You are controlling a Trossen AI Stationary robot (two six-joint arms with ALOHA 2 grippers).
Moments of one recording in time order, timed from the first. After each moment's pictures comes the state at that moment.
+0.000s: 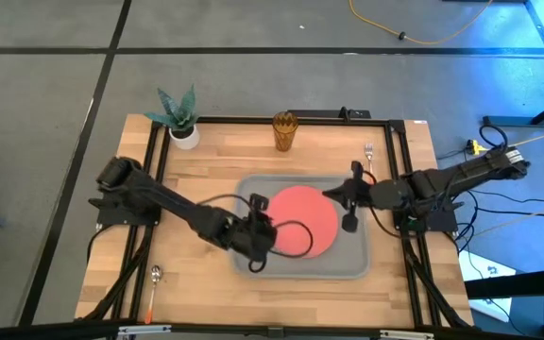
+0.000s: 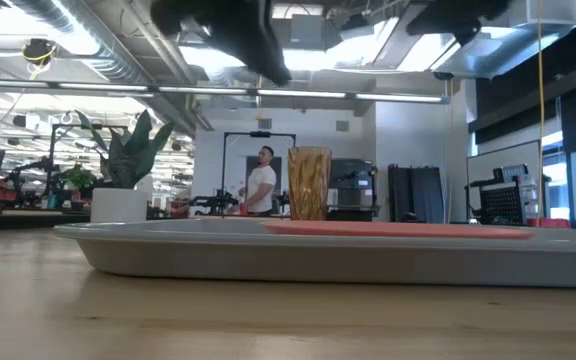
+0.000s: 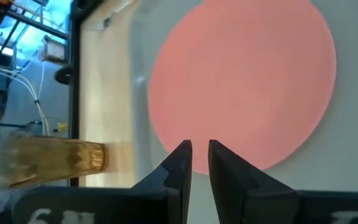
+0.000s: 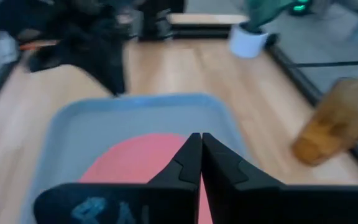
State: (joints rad) left arm -0.39 1.75 1.40 -0.62 -0.67 0.11; right arm 0.30 0.99 0.82 -0.33 0.50 0.17
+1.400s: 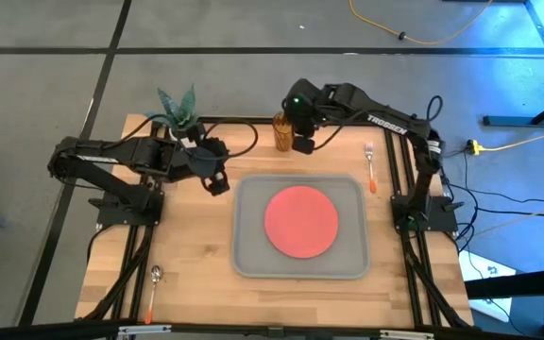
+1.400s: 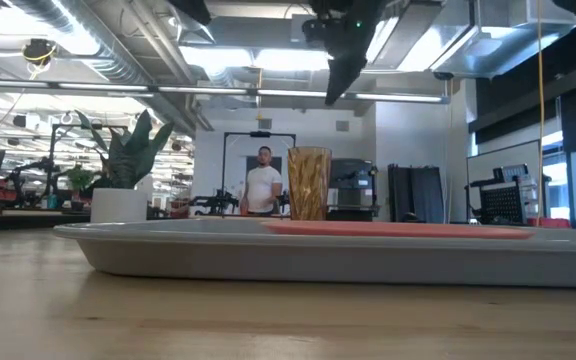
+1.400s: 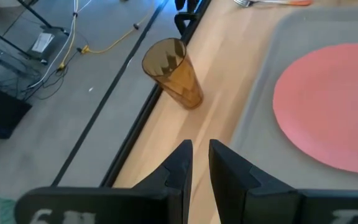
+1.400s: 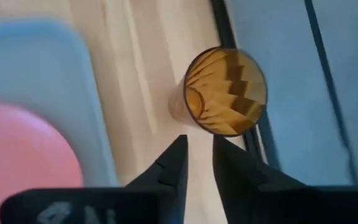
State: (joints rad) left arm -0.10 1.24 1.39 -0.97 -0.66 -0.18; right arm -0.39 1.88 1.96 -1.16 0.13 -0.31
